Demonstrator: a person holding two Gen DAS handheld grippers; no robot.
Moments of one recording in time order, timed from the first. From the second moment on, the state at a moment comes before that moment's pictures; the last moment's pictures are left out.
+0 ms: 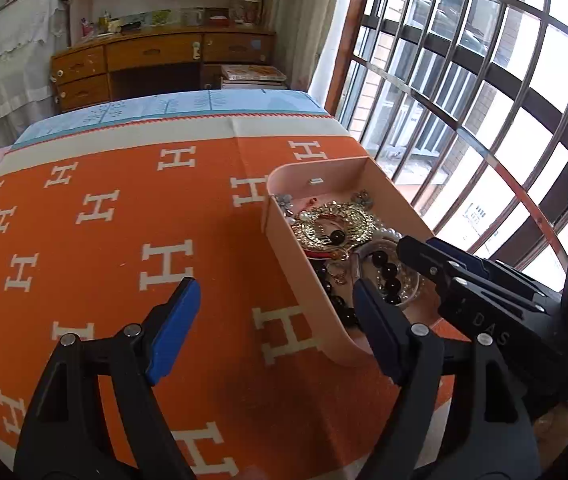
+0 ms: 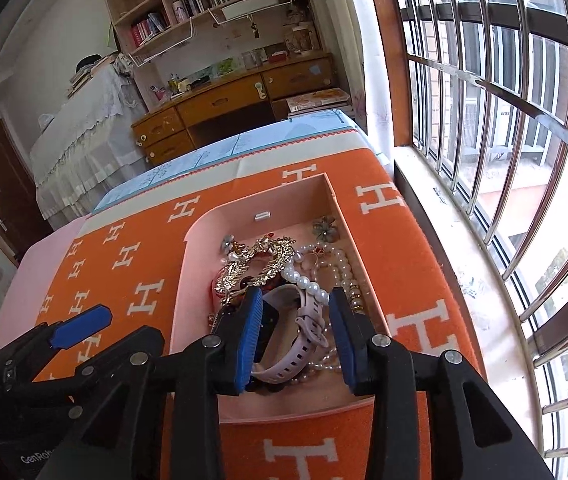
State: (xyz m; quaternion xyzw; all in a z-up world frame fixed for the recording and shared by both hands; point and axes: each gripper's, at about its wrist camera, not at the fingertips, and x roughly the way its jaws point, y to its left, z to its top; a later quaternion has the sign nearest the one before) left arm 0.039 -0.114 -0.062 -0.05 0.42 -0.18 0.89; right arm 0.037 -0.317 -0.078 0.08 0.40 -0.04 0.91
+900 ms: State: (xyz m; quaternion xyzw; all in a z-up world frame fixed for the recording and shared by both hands) left arm -0.016 -0.041 -0.001 -0.04 0.38 -0.03 0.92; right arm -0.020 -0.231 0.002 0.06 0.36 0.05 0.93
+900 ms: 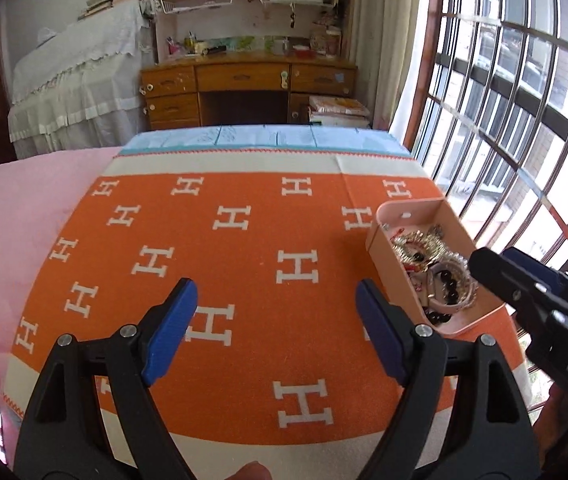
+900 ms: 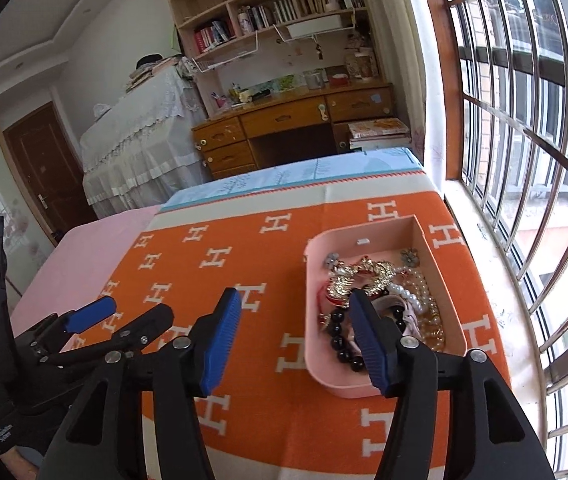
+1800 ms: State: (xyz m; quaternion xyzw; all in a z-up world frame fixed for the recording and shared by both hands) left arm -0.033 -0.046 0.018 -0.04 0.37 0.01 0.93; right arm -0.053 -0.212 0.036 0.04 0.34 0.06 0.94
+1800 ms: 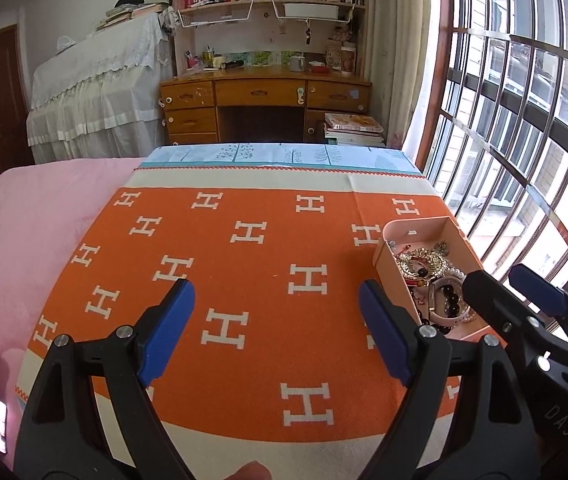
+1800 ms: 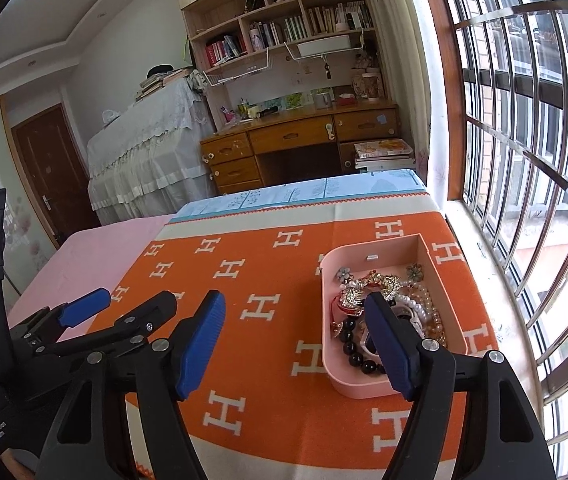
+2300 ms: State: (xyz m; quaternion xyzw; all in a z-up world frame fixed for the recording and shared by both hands) left arm -0.028 -0.044 0.010 -0.03 0.38 0.02 0.93; right arm -0.047 -0.211 0.020 0.05 0.35 0.05 0.93
